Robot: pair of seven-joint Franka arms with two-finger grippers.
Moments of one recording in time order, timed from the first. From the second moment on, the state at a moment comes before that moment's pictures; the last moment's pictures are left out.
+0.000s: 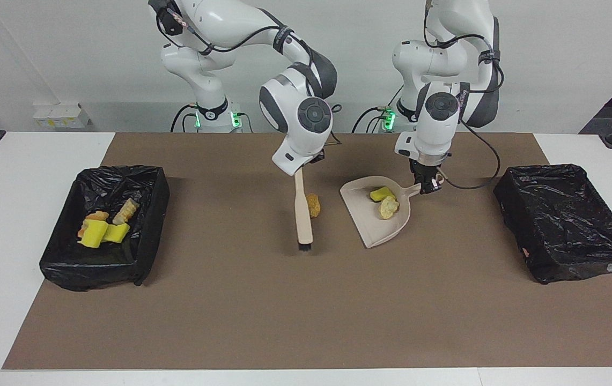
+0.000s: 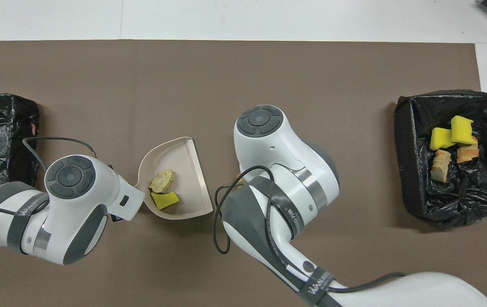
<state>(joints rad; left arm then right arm) -0.26 -0.07 -0.07 -2.33 0.17 2.15 0.90 0.19 0.33 0.44 -1.62 0.01 1.47 0.61</state>
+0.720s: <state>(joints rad) -0.28 -0.07 -0.07 -2.33 0.17 2.15 0.91 0.23 0.20 0.45 -2.05 0.17 1.88 0.64</state>
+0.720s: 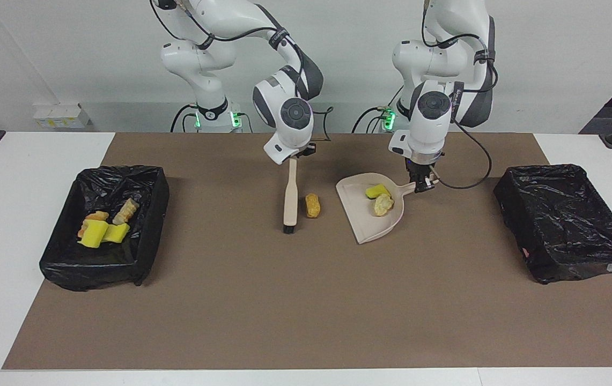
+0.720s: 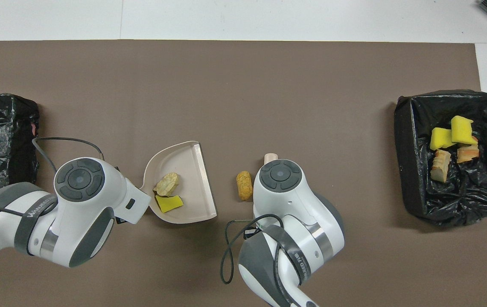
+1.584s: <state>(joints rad) -0.28 -0.07 -0.07 -2.33 0.16 2.14 0.86 0.42 0.25 0.45 -1.99 0.37 2.05 0.64</state>
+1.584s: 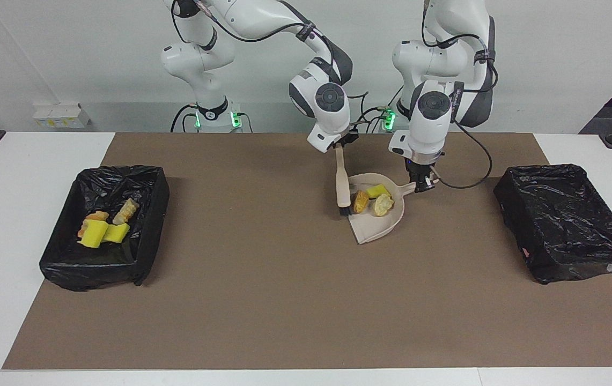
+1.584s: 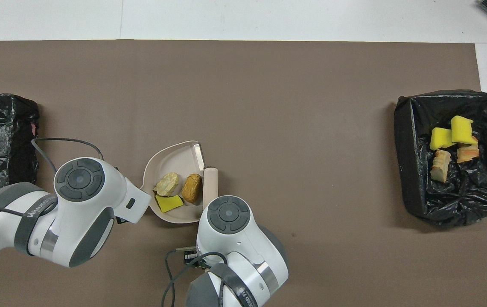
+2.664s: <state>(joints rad) -0.26 -0.07 -0.06 -2.31 0.07 2.17 0.79 0.30 0.15 0.44 -1.94 0.38 1.84 0.62</state>
